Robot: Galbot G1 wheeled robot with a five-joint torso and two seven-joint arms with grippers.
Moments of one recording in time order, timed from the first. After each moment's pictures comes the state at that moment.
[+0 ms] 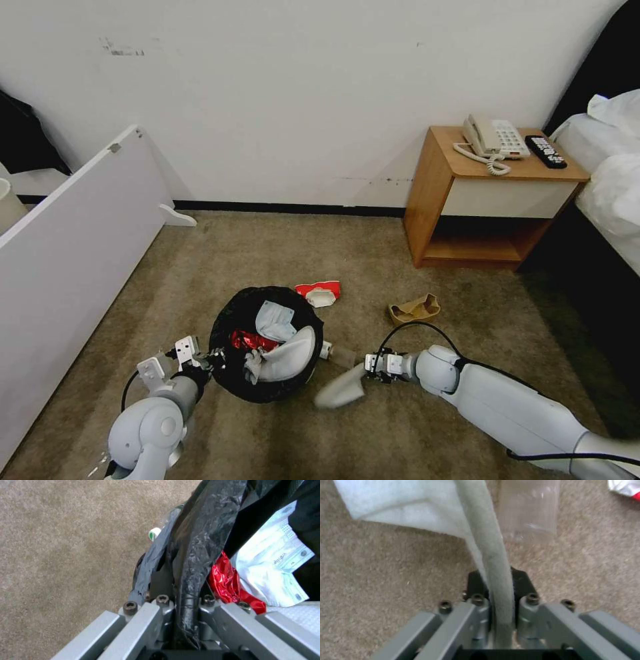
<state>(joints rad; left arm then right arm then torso) 1.42 -1.38 -0.63 -1.98 -0.78 0.65 -0.23 -0.60 0.91 -0.56 1.29 -0.12 -0.21 -0.41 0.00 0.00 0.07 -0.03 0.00</state>
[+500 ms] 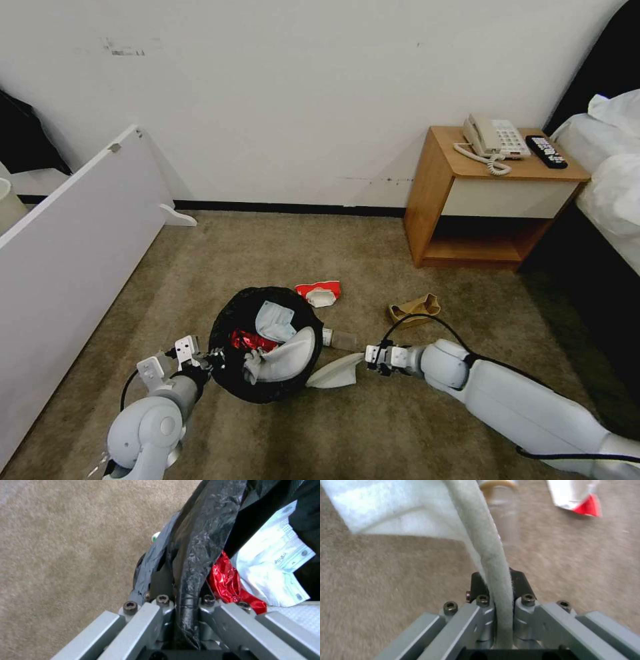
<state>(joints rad) 1.42 -1.35 -0.63 -1.98 -0.79 0.65 -0.23 -0.66 0.78 -0.46 1.48 -0.02 -0.24 -0.38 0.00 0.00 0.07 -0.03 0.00</state>
